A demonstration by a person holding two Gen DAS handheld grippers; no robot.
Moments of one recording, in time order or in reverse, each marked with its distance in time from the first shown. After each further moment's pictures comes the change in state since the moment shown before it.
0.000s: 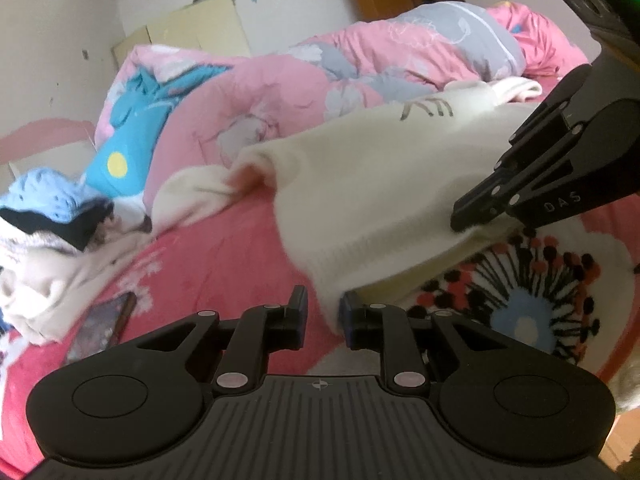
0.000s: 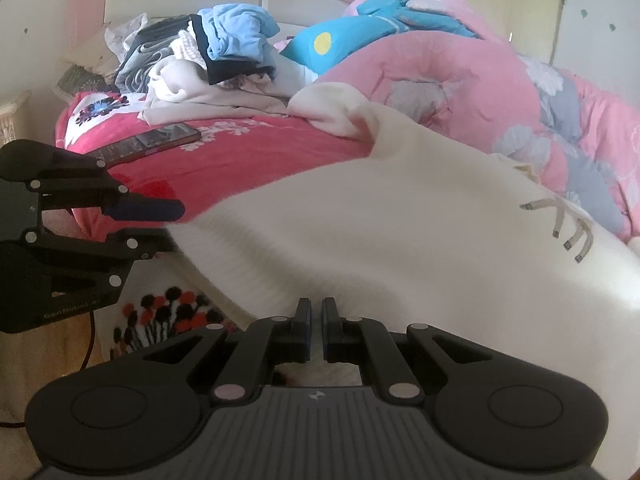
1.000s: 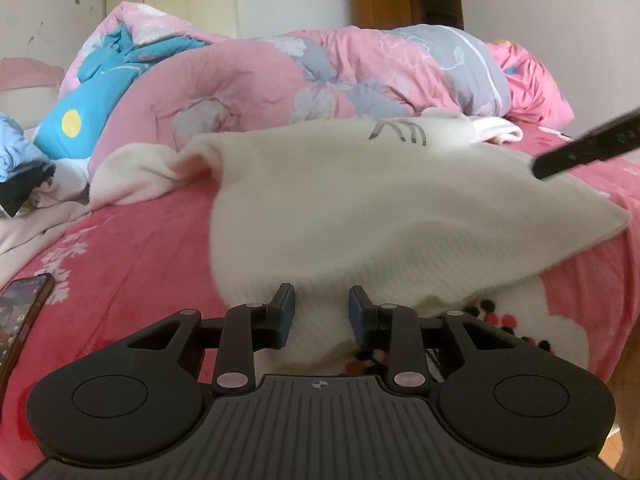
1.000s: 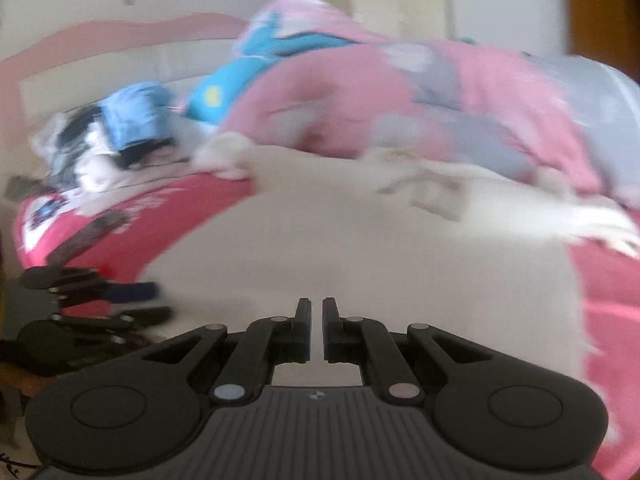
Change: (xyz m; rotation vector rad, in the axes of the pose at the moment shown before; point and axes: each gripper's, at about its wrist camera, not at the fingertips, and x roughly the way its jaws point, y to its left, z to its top) left arm 0.027 -0.007 0.020 -0.183 0.004 -0.161; right arm -0.083 -0.092 -0.020 0.333 -0.041 -0.107
